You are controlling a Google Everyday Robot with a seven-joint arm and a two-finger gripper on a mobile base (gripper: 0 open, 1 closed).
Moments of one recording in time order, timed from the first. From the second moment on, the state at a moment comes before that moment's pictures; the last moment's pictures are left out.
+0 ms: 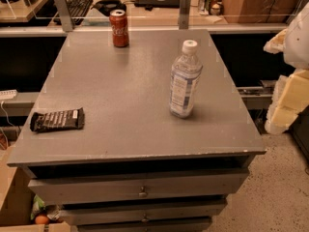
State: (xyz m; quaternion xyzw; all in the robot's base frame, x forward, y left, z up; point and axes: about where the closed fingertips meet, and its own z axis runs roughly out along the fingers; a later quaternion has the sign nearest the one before) arm 0.438 -0.217 0.976 -0.60 0.78 -0.03 0.16
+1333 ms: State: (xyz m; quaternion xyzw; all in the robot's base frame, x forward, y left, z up) arm 0.527 -0.155 0.936 -0.57 0.76 0.07 0.31
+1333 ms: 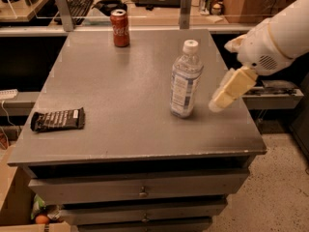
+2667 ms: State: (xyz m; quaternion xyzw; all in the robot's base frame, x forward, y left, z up) arm 0.533 -0.073 0.909 -0.48 0.73 0.29 0.40
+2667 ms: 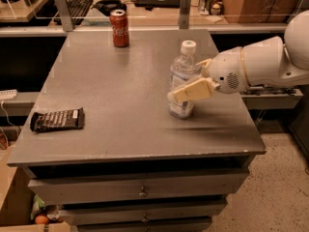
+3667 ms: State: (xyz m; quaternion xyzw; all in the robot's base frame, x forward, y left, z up) arm 0.554 -0.083 0.953 -0.47 0.71 0.26 0.46
